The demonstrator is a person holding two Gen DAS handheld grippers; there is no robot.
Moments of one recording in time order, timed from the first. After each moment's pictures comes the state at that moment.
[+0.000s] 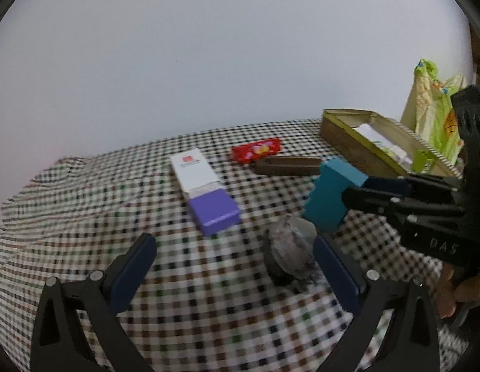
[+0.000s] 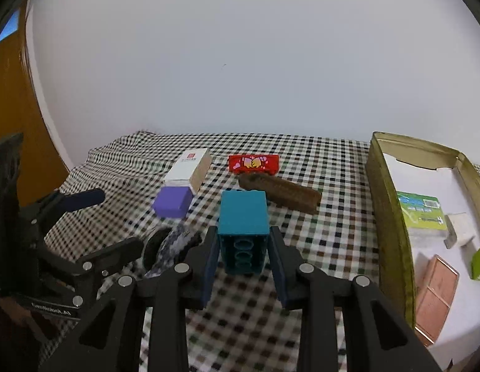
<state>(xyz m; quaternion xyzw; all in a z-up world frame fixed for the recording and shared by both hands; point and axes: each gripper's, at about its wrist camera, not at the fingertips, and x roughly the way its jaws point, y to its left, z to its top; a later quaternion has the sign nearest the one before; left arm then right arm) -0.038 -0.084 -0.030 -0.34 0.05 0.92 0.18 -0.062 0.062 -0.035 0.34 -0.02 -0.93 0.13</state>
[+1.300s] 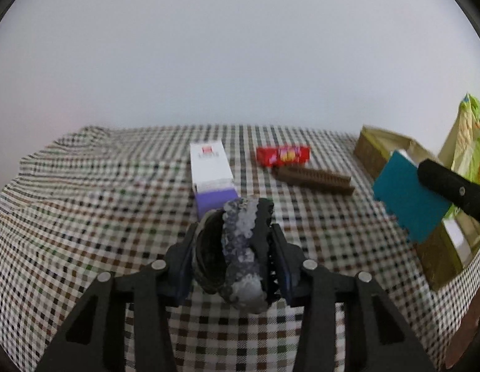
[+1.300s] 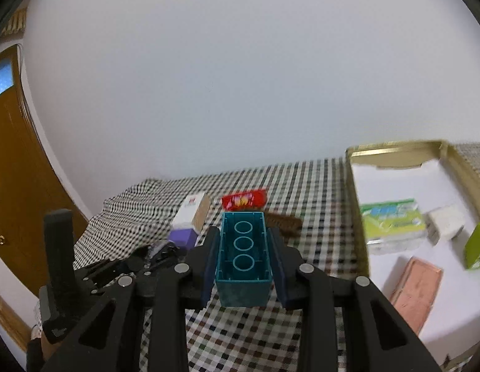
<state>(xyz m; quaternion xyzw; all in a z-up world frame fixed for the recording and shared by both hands) -0.047 -0.061 -0.029 -0.34 -0.01 0.94 0.06 -0.051 0.110 -0.009 0.27 -0.12 -0.95 0.13</state>
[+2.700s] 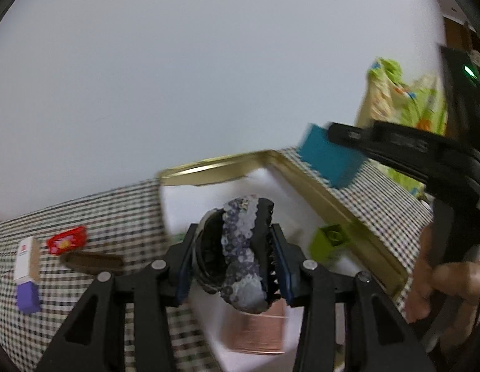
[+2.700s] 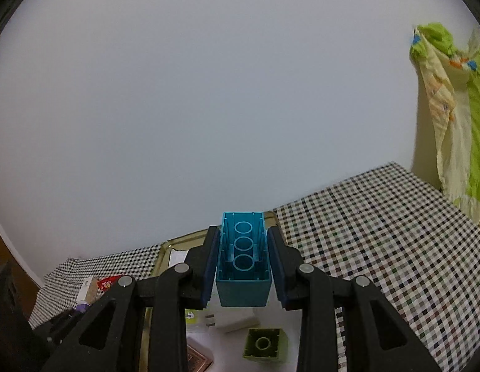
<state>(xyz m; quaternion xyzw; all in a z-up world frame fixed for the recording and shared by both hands) -0.045 0.171 0.005 -0.31 0.06 0.92 0.25 -0.074 0.344 0.023 0.22 -0.18 -0.96 -0.04</state>
